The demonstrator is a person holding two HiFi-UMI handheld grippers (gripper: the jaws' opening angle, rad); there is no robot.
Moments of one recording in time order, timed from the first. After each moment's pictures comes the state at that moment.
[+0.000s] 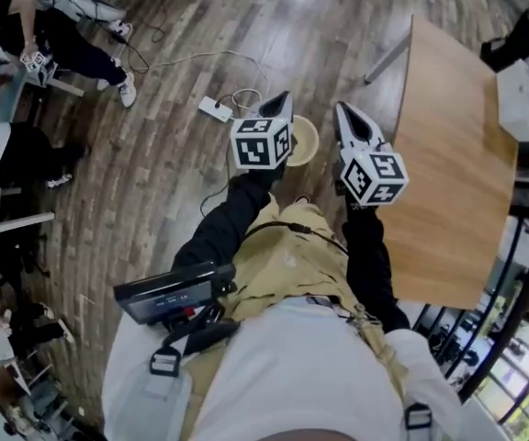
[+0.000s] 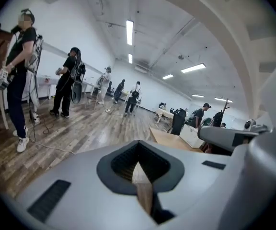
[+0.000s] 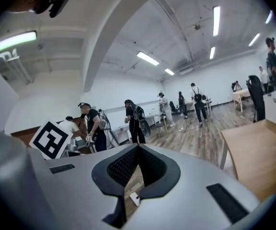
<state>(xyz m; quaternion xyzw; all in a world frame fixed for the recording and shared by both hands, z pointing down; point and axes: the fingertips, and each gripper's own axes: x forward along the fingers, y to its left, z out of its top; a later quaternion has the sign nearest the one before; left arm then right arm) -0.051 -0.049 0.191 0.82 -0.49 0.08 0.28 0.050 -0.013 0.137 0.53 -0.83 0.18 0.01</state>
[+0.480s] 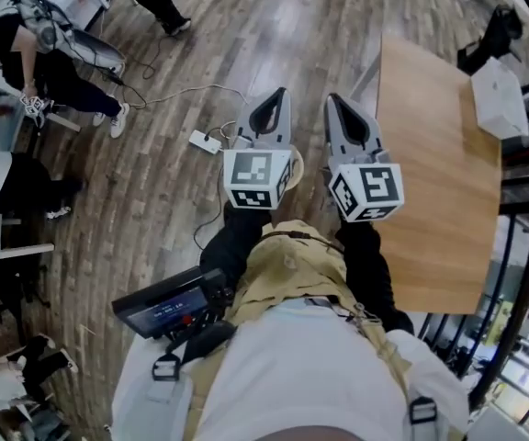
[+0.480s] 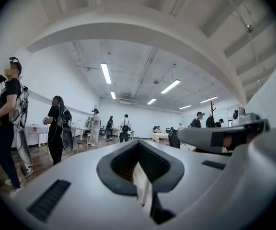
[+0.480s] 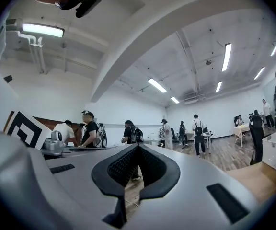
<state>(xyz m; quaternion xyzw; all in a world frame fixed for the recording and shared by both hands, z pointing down) 0.002 -0.029 0.004 0.86 -0.50 -0.03 0.04 0.079 -0.005 -0.016 0.55 -0.83 0.00 -0.04</state>
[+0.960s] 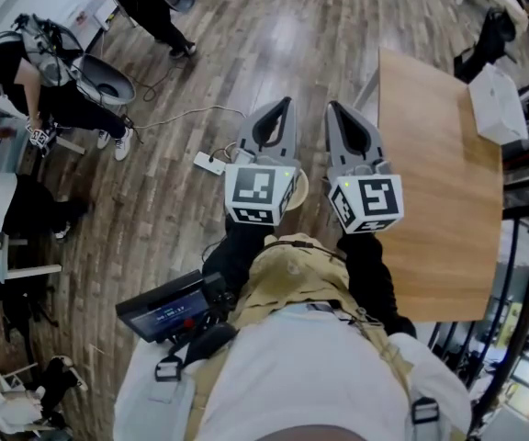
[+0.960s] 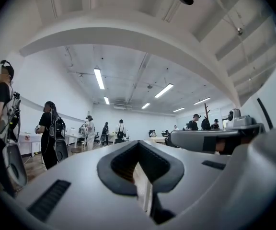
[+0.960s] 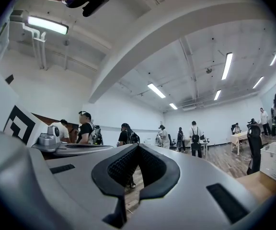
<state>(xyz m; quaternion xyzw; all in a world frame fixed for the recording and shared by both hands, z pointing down) 0.000 -0.041 -0.038 0.88 -0.47 -0.05 -0.01 0.068 -0.022 -0.049 0.56 -0.82 -0.04 -0.05</state>
